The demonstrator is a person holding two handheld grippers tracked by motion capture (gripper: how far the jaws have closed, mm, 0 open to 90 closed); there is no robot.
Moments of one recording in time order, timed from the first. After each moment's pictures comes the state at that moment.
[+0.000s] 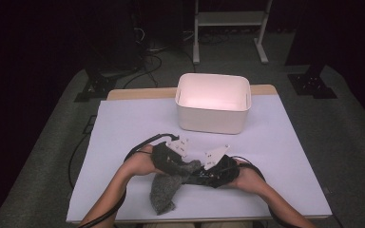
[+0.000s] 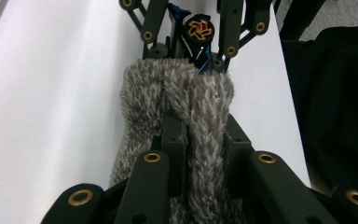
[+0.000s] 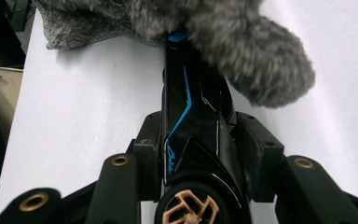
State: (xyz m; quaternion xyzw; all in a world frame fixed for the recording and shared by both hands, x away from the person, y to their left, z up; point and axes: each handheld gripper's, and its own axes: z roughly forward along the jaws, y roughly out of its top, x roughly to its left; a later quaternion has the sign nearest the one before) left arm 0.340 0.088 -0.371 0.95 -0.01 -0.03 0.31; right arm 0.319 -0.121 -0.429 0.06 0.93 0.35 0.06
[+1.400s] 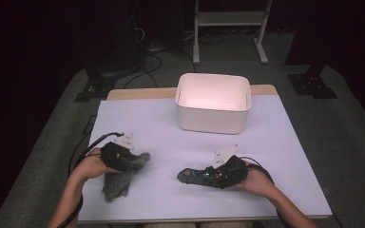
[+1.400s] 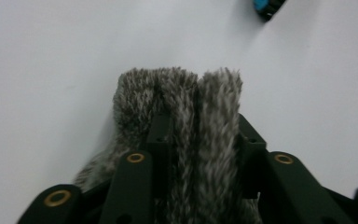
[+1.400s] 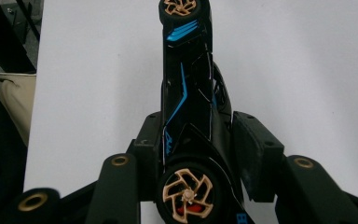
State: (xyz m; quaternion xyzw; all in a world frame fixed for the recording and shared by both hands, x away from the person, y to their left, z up) left arm 0.350 0.228 -0.397 0.94 0.14 0.01 0.30; right arm 0.313 -0.142 -0.424 0.10 0.93 0.36 0.04
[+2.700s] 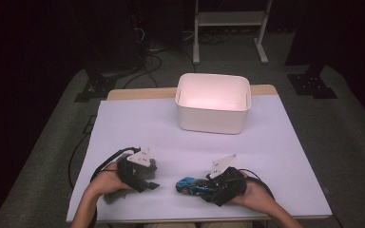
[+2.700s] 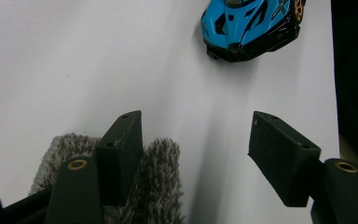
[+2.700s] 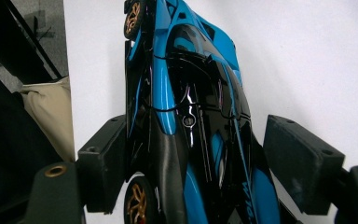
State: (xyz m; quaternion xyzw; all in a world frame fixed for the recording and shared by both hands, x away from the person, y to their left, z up) left arm 0.317 0.186 -0.410 0.94 0.11 0.01 0.32; right arm 0.284 -0.134 -0.435 0.15 0.92 0.35 0.02
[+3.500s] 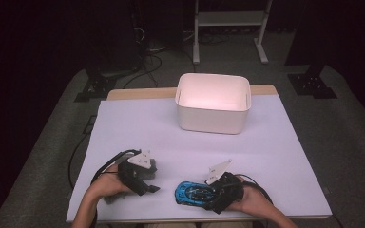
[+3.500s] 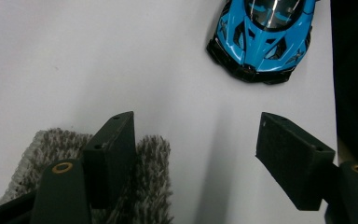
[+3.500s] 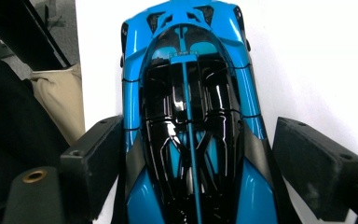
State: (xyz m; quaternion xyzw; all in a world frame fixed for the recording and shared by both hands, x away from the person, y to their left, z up) left arm 0.313 0.186 -0.417 0.94 0.12 0.00 0.32; right arm 0.277 -0.127 -0.450 0.14 0.93 0.33 -0.01
